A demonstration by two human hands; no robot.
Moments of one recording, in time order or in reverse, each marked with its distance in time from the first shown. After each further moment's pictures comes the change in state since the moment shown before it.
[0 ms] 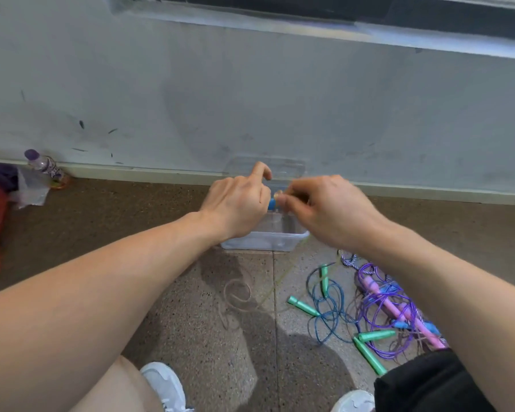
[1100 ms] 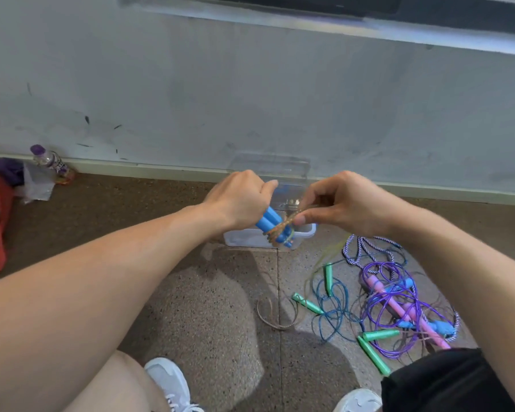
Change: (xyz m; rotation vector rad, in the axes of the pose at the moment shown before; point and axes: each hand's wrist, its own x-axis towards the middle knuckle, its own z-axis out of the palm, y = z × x) left_hand 0.000 -0.003 -0.011 -0.191 -0.127 -0.227; right_hand 0.013 0.038 0.001 0.467 -0.247 -0.071
